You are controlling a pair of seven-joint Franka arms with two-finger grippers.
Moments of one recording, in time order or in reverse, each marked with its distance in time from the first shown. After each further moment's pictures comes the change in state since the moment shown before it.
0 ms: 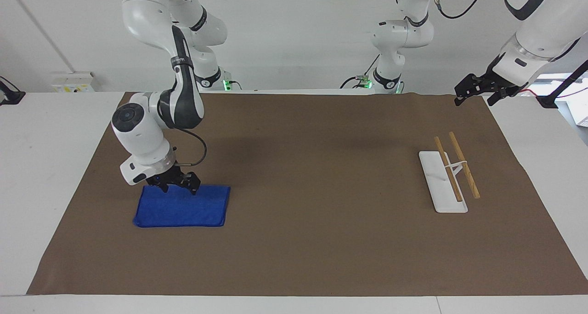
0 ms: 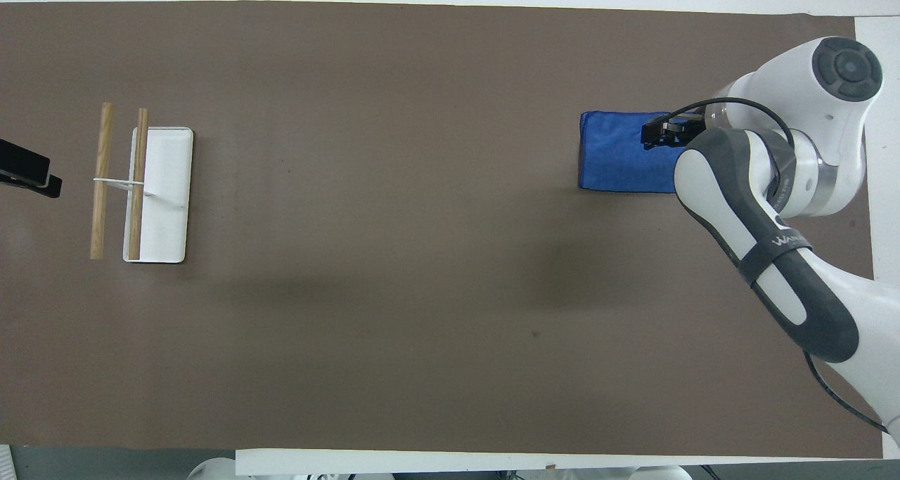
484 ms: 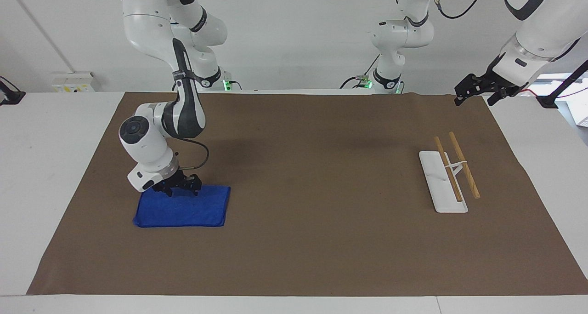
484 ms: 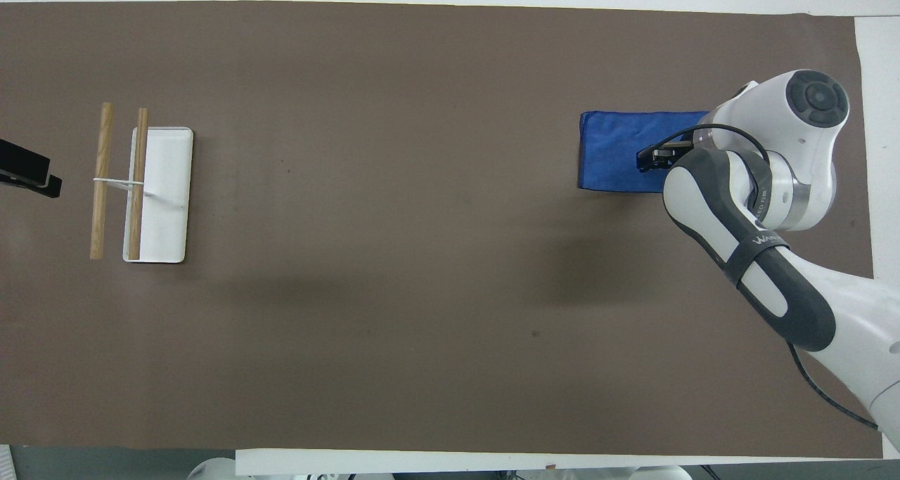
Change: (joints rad) left arm 0.000 0.000 0.000 0.000 0.000 0.000 0.000; right arm -0.014 0.005 -0.003 -0.058 0.001 0.027 -0.151
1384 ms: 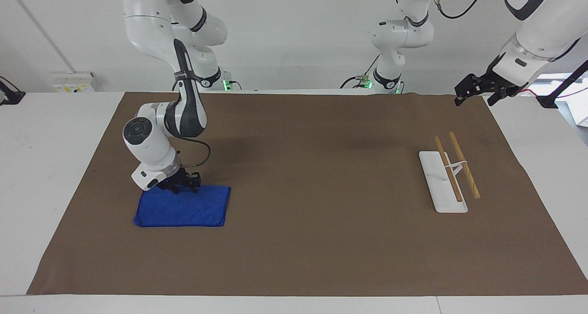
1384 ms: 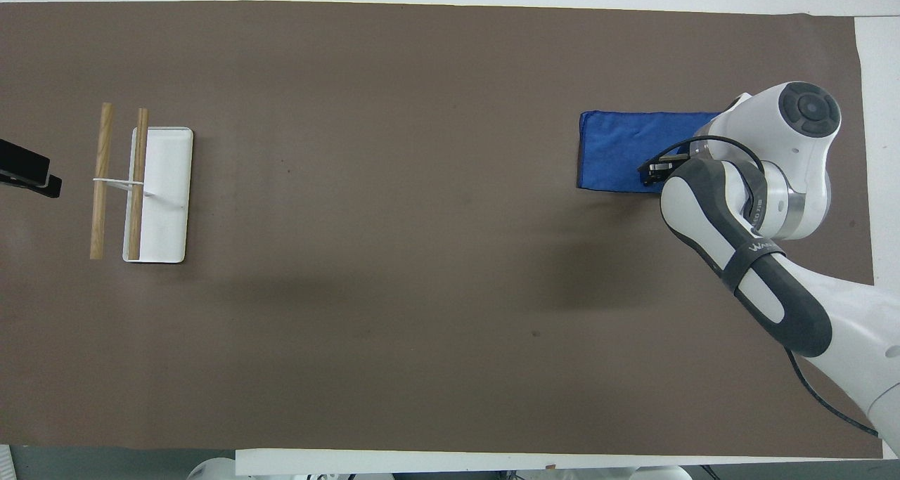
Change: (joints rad) left arm 0.000 0.000 0.000 0.000 0.000 0.000 0.000; right arm -0.001 -0.016 -0.001 -0.041 -0.004 0.000 -0.045
